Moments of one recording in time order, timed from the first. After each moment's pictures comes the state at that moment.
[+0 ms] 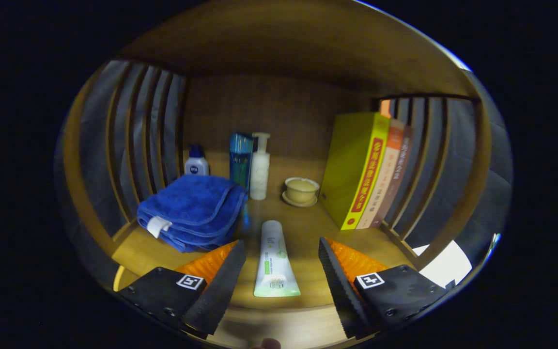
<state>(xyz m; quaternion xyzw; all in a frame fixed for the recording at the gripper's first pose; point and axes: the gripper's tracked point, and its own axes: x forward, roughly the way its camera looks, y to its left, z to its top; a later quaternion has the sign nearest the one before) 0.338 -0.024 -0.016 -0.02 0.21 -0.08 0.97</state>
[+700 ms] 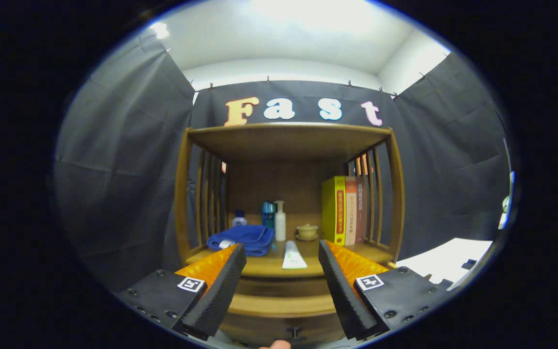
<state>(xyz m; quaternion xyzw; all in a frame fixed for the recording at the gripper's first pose) 0.098 0.021 0.013 0.02 0.01 -0.03 1.00</state>
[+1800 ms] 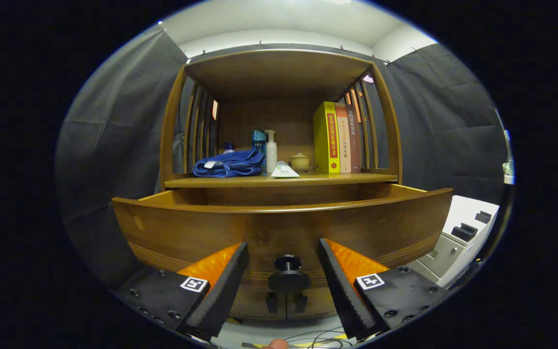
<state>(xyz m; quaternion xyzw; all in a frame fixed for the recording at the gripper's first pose) 0.102 0.010 -0.151 0.04 0.11 -0.05 0.99</state>
